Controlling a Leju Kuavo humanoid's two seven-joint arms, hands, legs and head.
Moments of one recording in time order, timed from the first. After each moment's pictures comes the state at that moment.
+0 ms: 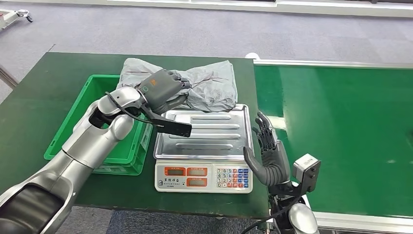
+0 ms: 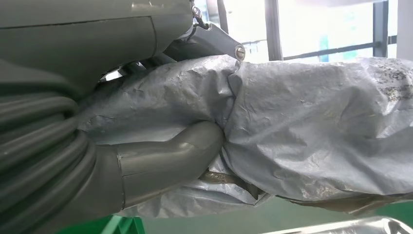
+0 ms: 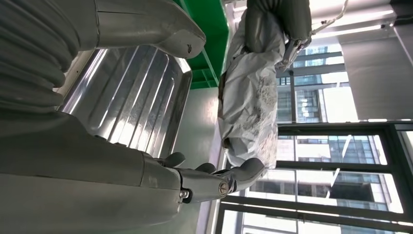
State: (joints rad) left arm -0.84 0.20 -0.63 -1.05 -0.92 -0.24 -0.39; right arm -0.04 0.11 0.29 -1.60 -0.11 0.13 -0.40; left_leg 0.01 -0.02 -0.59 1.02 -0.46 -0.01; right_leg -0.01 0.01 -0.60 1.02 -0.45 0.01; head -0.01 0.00
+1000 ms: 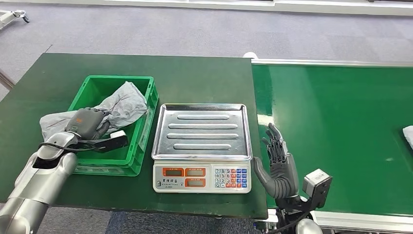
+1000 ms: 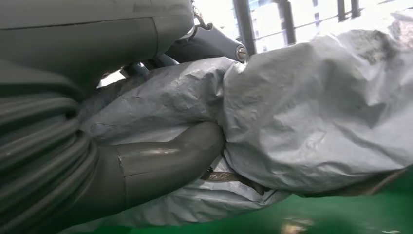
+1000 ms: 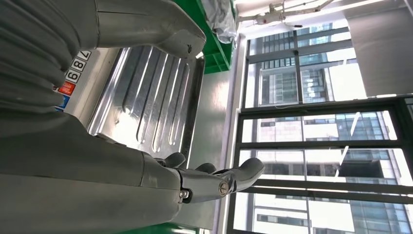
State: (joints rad) left arm -0.46 0.45 -0.21 -0.93 -1.08 0.00 -0.29; right arm 0.08 0.13 0.22 -1.67 -0.09 0.14 -0.41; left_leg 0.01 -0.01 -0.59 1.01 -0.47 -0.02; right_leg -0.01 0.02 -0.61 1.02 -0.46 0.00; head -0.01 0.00
